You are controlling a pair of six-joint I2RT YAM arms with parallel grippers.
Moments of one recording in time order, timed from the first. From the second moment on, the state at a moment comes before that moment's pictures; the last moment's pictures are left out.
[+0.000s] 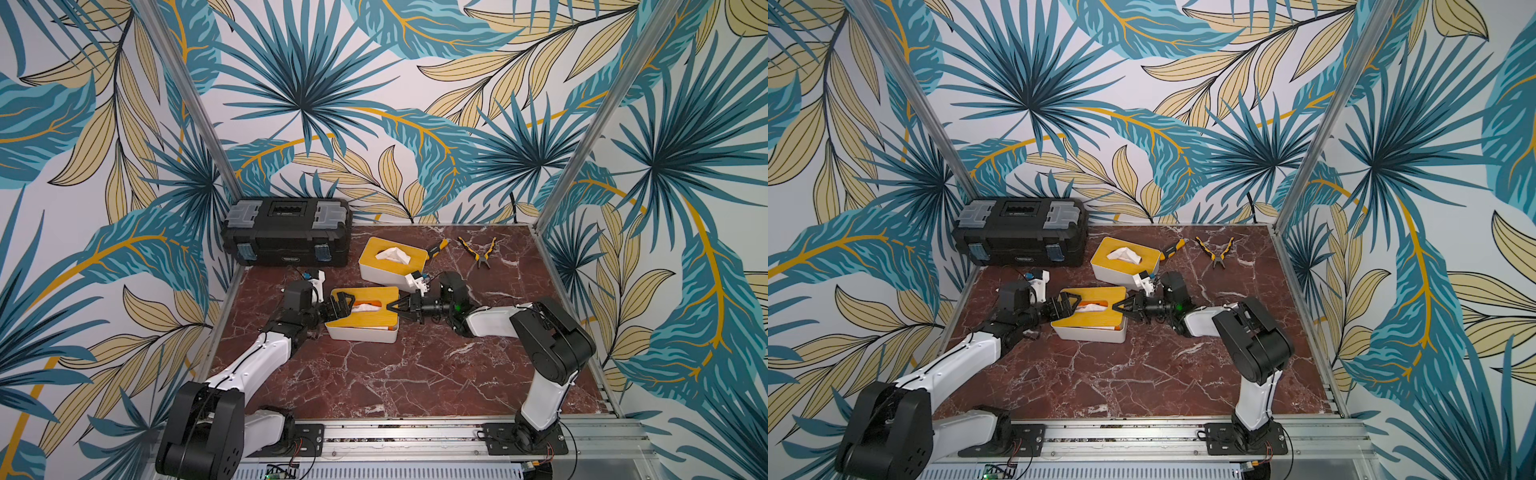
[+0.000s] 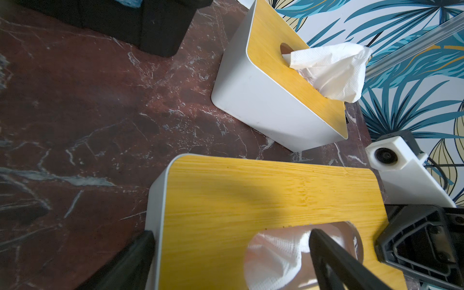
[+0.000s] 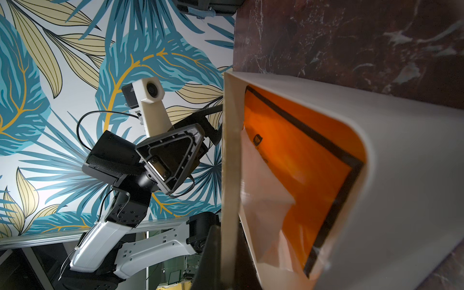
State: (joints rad) left arm -0.18 1.22 0.58 0.02 0.34 -0.52; right arm 0.51 1.84 0.83 0.69 -0.91 1.21
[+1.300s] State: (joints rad) left arm -0.15 1.27 0.59 -0.03 0.32 -0.41; right arm 0.49 1.95 0.83 0.84 -0.95 1.25
